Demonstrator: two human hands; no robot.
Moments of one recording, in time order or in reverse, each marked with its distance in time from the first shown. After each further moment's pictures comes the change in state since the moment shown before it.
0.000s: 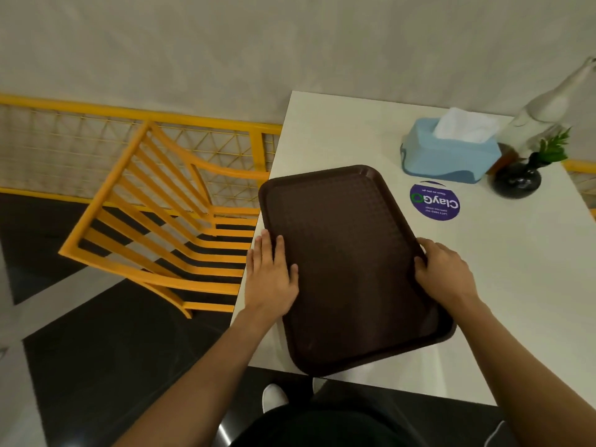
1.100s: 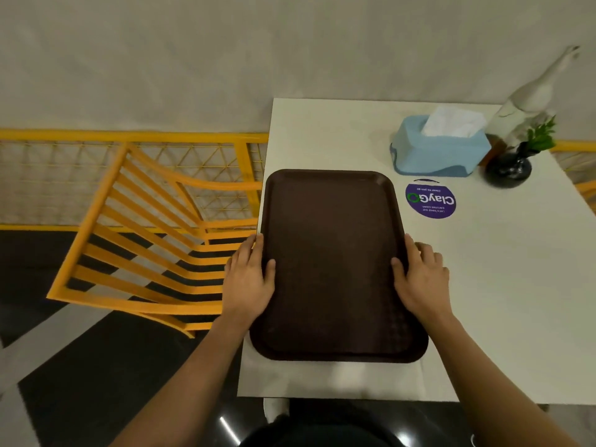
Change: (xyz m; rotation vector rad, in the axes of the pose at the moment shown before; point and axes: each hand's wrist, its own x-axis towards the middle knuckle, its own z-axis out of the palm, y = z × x) left_hand 0.046 -0.048 -0.024 -0.037 0.053 0.053; right_hand -0.013 -0.047 0.035 0.046 0.142 0.114
